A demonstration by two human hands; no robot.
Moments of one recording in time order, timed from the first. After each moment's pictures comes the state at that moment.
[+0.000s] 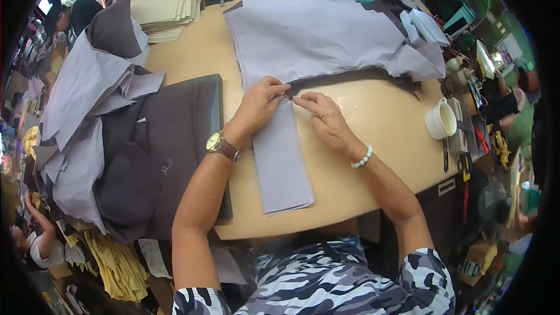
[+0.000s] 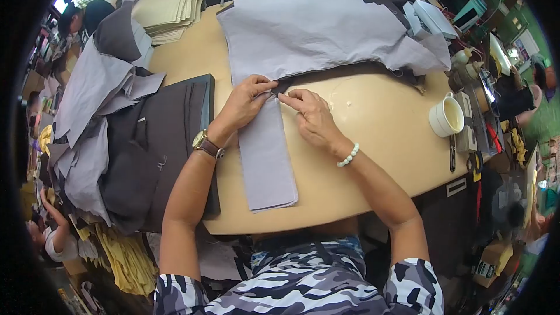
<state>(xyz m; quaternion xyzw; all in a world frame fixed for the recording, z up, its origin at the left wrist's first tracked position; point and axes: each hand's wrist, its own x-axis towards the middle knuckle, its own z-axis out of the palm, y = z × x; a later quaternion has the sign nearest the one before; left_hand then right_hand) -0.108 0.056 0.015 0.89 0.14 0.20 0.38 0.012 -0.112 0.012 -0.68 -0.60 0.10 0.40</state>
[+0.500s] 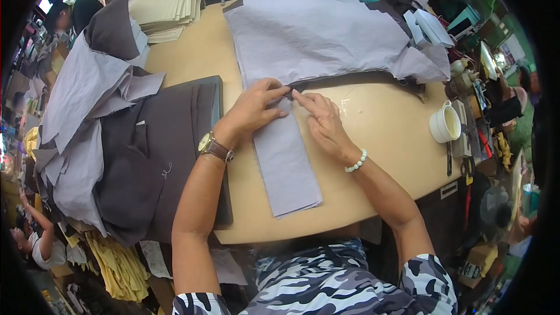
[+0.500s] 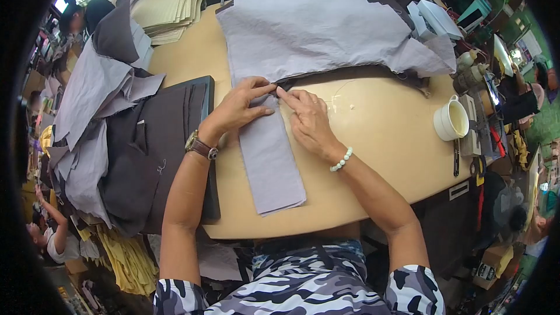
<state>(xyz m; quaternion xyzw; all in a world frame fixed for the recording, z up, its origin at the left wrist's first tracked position) -0.120 0.072 0.026 0.94 0.09 0.10 0.32 0.000 -0.104 0.015 -0.72 -0.56 0.11 0.41</state>
